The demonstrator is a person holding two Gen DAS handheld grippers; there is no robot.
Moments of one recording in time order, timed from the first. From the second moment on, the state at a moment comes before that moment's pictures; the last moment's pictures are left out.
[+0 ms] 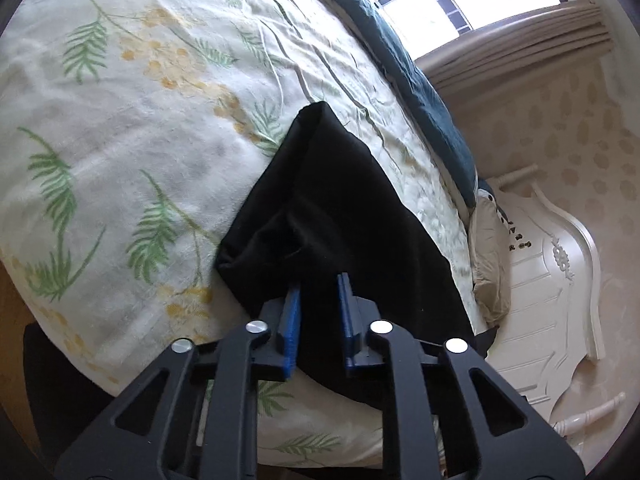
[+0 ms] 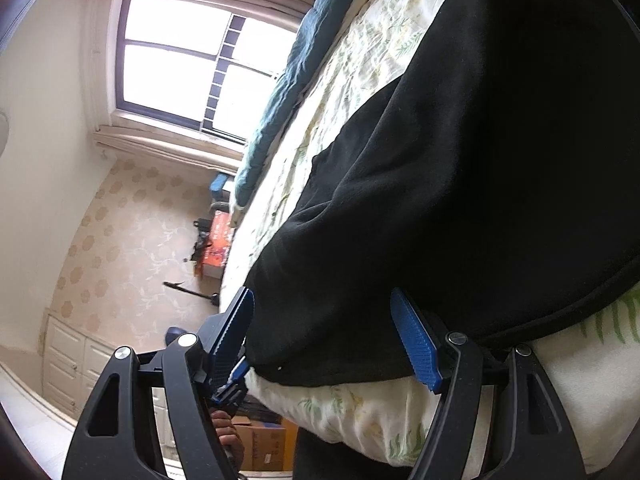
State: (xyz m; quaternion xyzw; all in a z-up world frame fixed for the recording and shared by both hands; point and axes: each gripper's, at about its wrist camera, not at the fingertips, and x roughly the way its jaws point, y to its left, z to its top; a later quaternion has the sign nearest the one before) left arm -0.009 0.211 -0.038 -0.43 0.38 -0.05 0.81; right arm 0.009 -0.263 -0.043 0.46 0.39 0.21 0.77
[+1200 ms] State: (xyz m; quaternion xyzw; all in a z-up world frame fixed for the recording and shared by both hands) left arm -0.039 0.216 0.010 -0.31 0.37 -0.05 0.87; right arm -0.052 -0.383 -0.035 0.49 0.35 0.12 0.79
